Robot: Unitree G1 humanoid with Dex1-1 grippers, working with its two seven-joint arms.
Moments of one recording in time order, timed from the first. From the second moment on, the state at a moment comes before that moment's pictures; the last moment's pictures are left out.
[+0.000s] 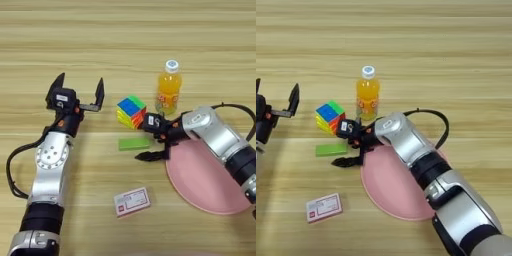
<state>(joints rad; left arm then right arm) -0.18 0.13 0.07 0.25 -0.10 -0.36 -0.18 -0.62 -0.23 0.52 0.47 -0.10 0.19 1.04</state>
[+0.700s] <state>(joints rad) -0.18 0.11 0.07 0.25 -0.09 -0.36 -0.18 -0.62 -0.23 0.52 0.47 -0.12 0.19 1.06</state>
